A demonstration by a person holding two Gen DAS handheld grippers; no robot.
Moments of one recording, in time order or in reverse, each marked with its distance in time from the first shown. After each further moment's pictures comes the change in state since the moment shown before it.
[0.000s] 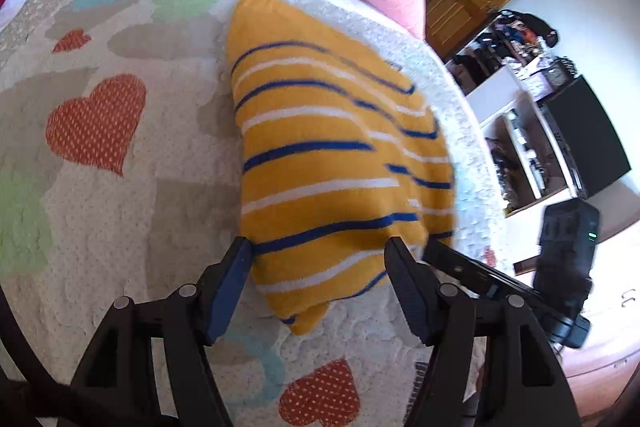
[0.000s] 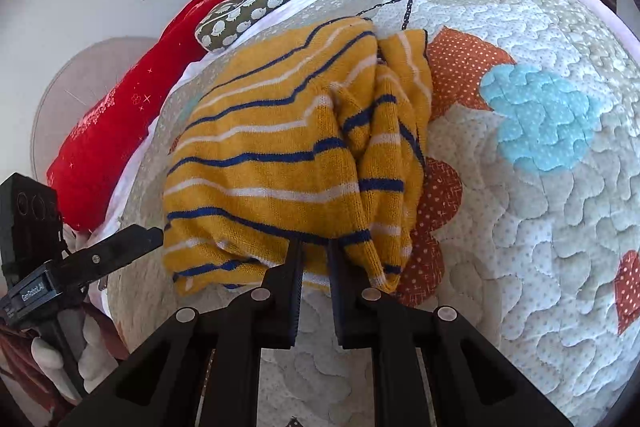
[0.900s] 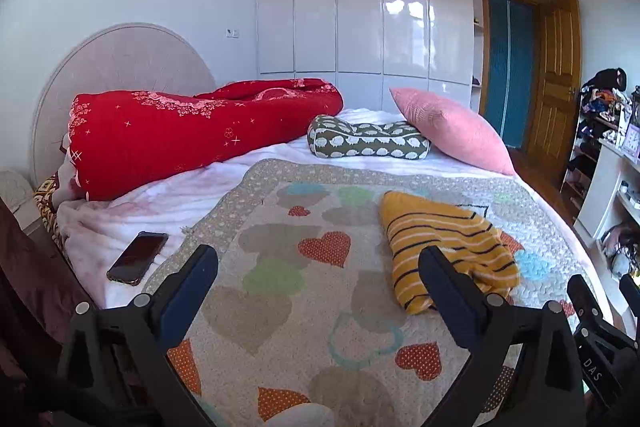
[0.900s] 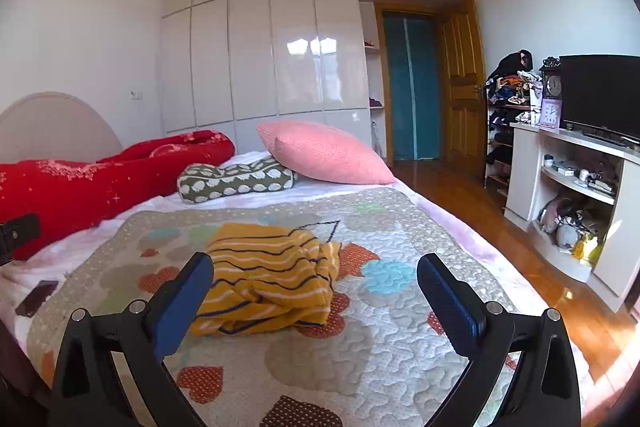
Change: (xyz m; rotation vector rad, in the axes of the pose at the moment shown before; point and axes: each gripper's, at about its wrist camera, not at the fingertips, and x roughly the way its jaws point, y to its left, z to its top) left arm -0.205 -0.065 -0.141 0.094 -0.730 0.595; right arm -0.165 0.120 -0.116 -0.266 -0.742 -0.467
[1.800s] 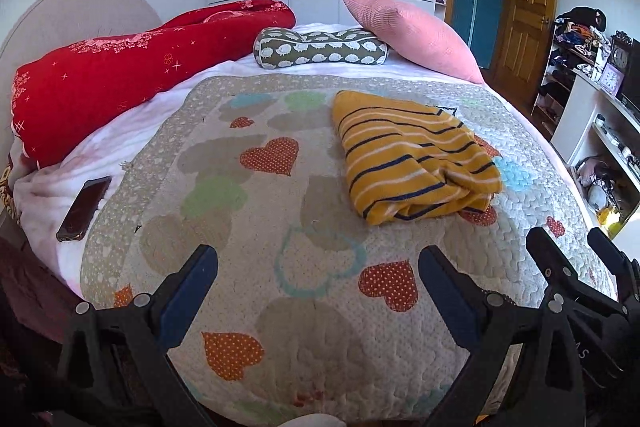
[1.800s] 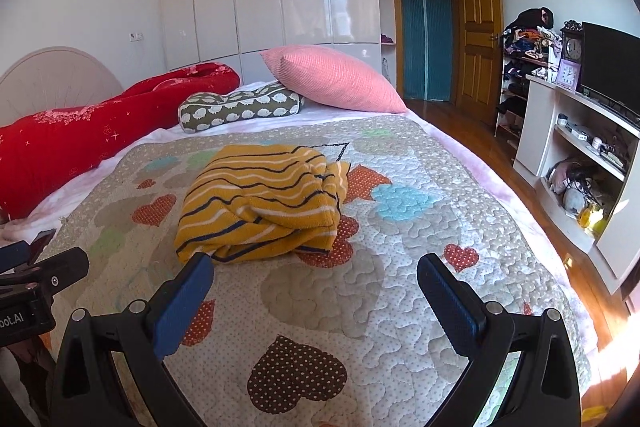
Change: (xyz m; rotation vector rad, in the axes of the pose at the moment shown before) left arm 0.043 -0.039 -0.049 0.088 0.305 -0.133; right arm 0.031 0.003 -0.038 -0.012 0.232 0.043
